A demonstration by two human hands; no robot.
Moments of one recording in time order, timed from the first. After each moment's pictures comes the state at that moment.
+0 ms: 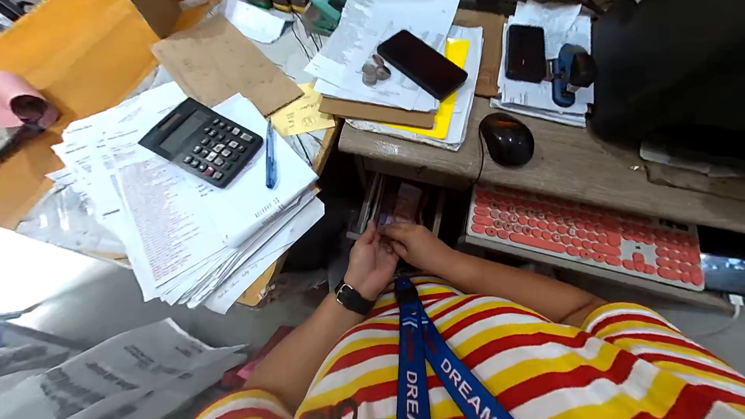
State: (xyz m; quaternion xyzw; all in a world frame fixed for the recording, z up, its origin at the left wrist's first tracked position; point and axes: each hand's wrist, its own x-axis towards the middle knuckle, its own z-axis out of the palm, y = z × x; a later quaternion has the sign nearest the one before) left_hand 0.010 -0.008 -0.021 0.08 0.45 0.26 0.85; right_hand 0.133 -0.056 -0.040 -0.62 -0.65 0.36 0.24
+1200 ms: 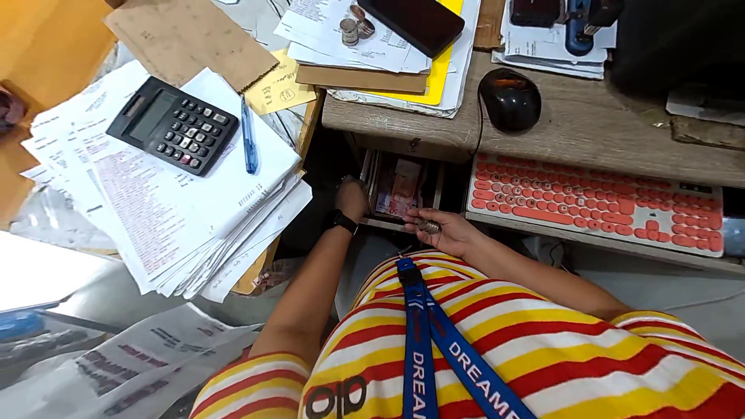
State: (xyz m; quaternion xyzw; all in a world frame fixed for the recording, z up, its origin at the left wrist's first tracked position) left_hand 0.026 0.089 -0.105 0.80 0.51 -0.08 0.30; right_hand 0.162 -0.086 -0.071 -0.47 0.12 0.68 0.55
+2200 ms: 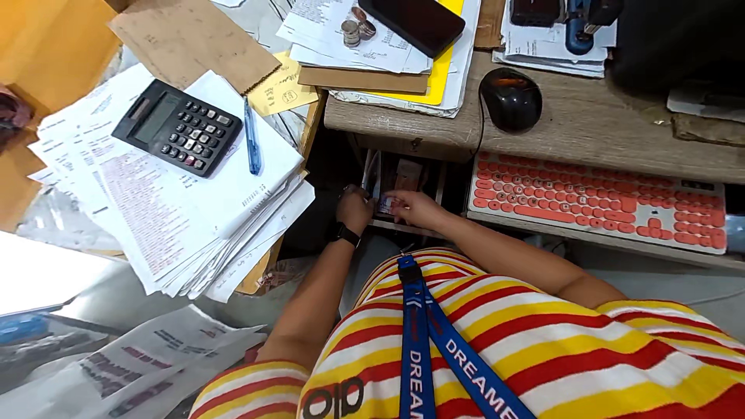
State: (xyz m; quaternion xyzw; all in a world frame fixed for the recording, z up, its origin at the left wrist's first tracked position) left_hand 0.010 0.069 -0.115 0.80 0.52 -0.03 0.31; right_hand 0.159 -0.029 -0.094 -0.67 -0.50 0.50 0.22
